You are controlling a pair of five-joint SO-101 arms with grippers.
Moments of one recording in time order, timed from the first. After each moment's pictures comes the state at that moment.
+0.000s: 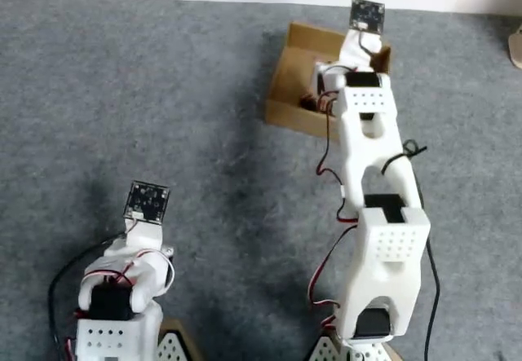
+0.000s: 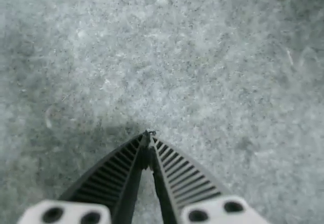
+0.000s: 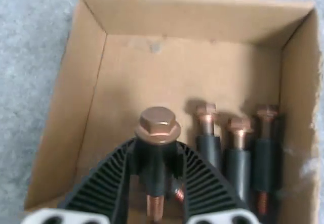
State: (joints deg) left arm -4.8 -103.7 96.0 76.1 -4.7; right arm -6.3 29.6 -19.2 46.3 -8.8
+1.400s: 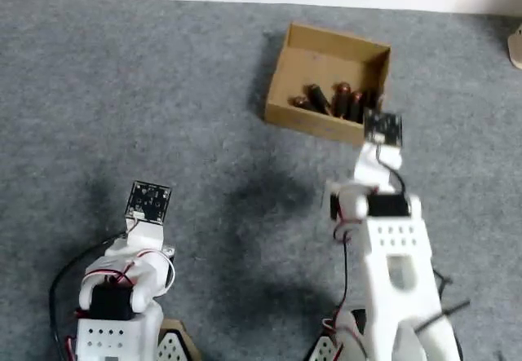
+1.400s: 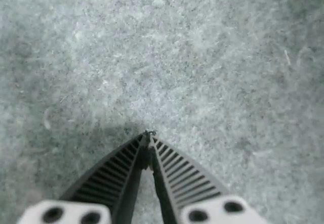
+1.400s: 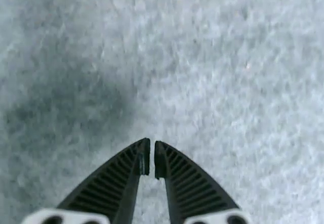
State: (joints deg) left arm -4.5 -103.7 96.0 76.1 -4.7; right arm -6.3 -45.9 58.2 57.5 -8.1
